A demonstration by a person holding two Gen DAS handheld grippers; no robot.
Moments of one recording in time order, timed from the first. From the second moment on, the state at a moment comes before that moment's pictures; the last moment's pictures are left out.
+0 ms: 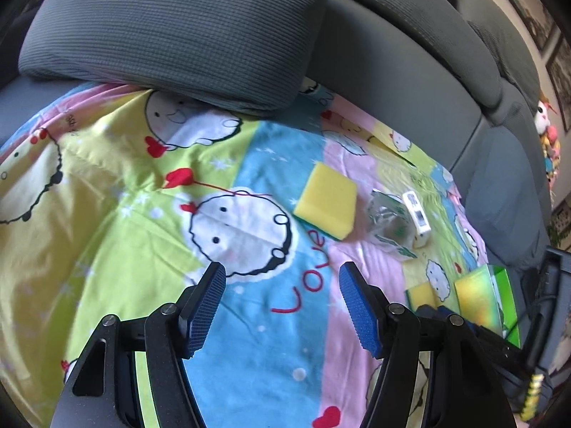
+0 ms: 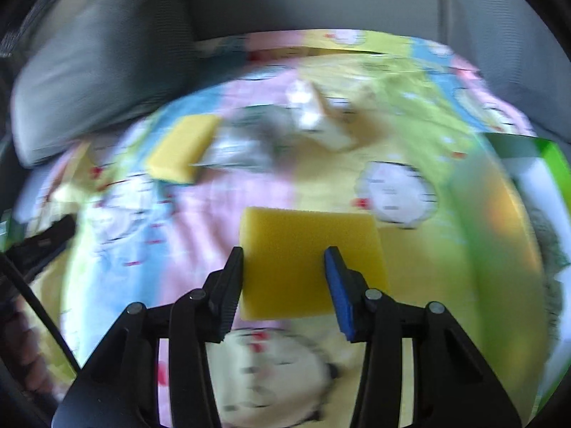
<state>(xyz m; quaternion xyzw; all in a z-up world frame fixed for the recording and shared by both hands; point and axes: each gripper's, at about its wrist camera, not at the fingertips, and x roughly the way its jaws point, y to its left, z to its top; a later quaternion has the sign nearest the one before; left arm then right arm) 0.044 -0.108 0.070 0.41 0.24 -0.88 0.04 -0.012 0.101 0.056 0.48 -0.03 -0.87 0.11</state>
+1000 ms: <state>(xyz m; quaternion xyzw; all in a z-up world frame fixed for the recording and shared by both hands) 0.026 -0.038 0.039 0.53 0.21 -0.82 -0.07 -0.026 0.117 0.039 0.51 -0.23 -0.80 0.20</state>
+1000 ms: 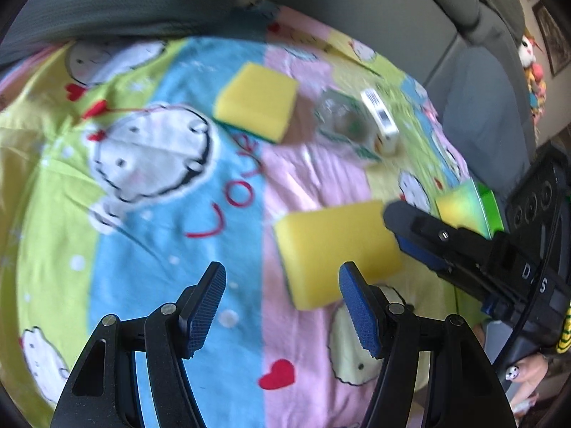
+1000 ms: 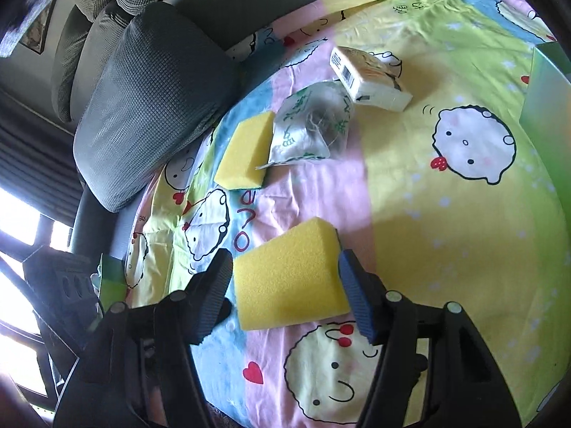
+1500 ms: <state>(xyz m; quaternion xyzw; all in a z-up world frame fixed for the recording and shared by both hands) 0.022 -0.007 0.031 0.54 0.19 -0.81 -0.11 -0.037 0.115 0.019 0.55 -0.22 -0.78 0.19</state>
